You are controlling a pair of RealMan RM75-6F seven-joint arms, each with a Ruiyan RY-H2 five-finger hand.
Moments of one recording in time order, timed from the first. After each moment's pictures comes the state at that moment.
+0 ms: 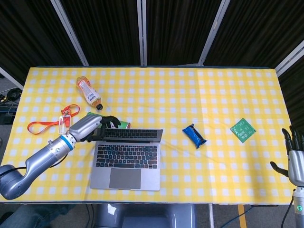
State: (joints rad) left arm -0.75 -1.02 -0.24 -1.77 1.51 0.66 -0.59; right arm 0.07 -1.14 0.15 -1.56 -1.37 1.51 -0.15
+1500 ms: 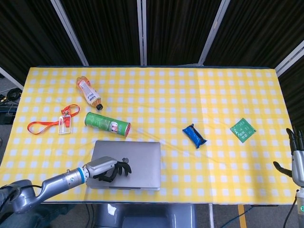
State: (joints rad) left arm -0.84 -1.26 0.13 -1.66 1.76 0.73 -0.79; right arm 0.06 -1.12 0.16 -1.58 -1.35 1.51 -0.13
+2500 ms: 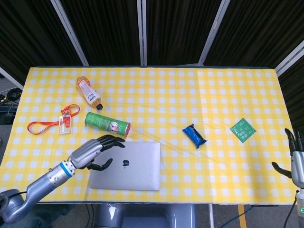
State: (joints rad) left arm -0.66 -1.20 0.08 -1.70 1.69 1.19 -0.45; right arm 0.06 -1.10 0.15 -1.61 -1.39 1.53 -0.11
